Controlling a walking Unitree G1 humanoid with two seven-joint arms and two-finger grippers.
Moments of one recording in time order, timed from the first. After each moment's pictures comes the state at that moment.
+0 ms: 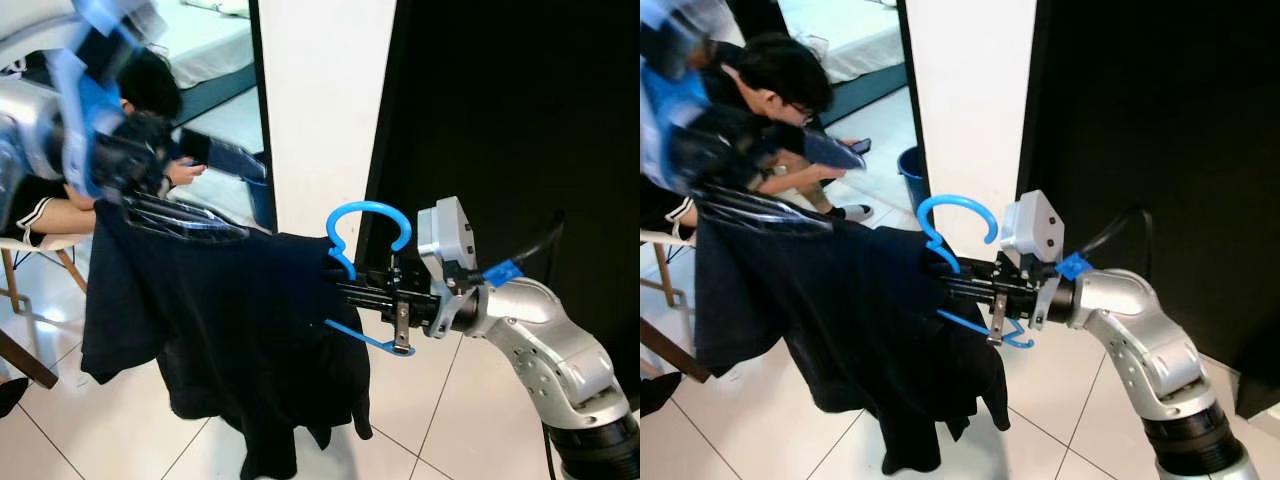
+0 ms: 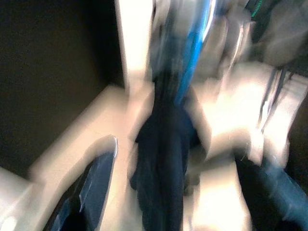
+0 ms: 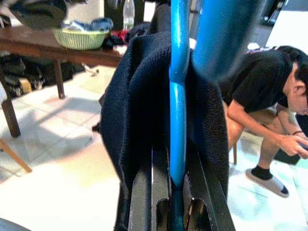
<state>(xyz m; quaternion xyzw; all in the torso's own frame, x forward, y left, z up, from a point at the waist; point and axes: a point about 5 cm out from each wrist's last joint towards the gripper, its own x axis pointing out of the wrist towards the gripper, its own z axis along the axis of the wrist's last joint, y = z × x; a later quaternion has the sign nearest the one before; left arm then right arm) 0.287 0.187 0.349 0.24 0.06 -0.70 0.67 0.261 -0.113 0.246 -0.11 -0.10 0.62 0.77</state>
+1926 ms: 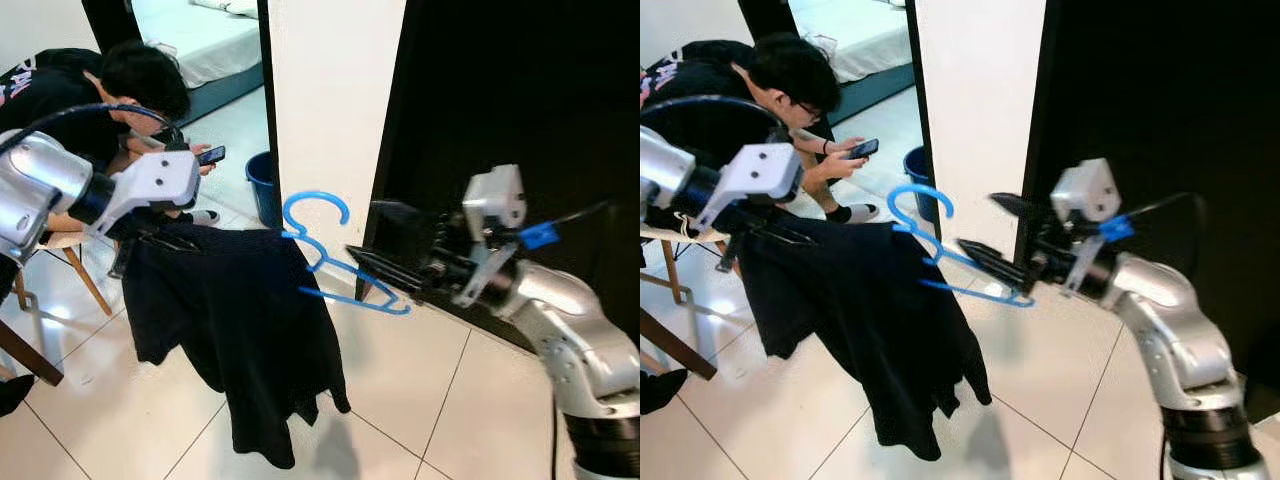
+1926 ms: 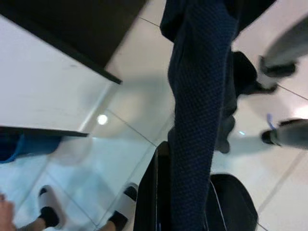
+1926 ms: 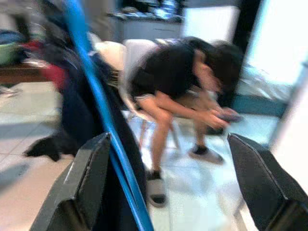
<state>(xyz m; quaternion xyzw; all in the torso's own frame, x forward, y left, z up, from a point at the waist) 0.335 0.230 0.309 0.44 0.09 -0.55 0.71 0.282 -0.188 0.247 -0.06 -0.11 0.44 0.89</state>
